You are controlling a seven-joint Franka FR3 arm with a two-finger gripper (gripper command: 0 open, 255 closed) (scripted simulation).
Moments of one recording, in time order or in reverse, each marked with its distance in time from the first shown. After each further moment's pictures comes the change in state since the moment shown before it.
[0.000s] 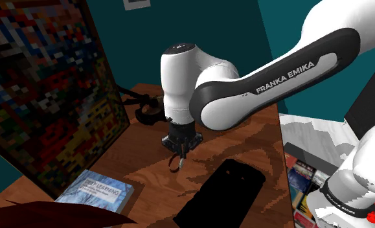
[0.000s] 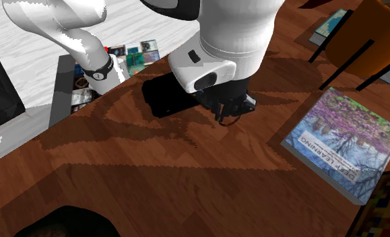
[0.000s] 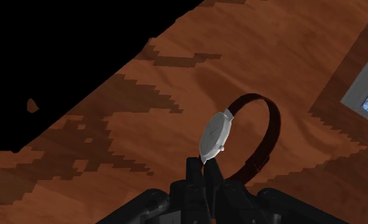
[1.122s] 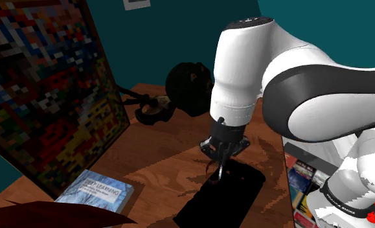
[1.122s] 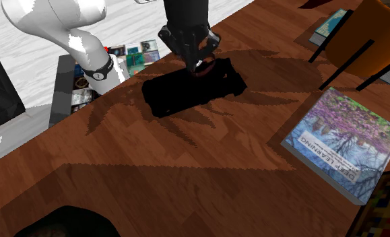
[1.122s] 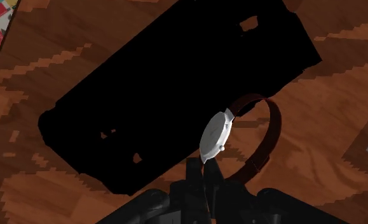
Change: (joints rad) arm 0.133 -0.502 -0.098 -0.269 0.311 -0.169 -0.138
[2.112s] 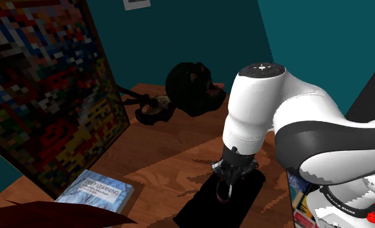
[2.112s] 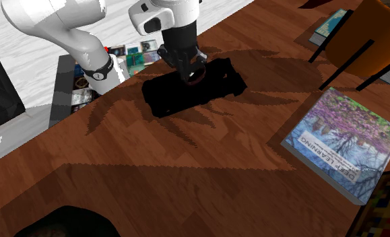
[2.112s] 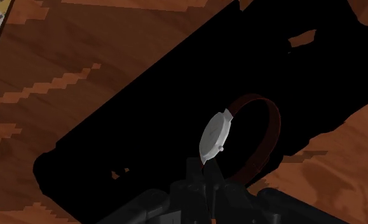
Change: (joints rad) arm 0.053 -0.046 0.041 -0.205 0.079 0.159 -0.012
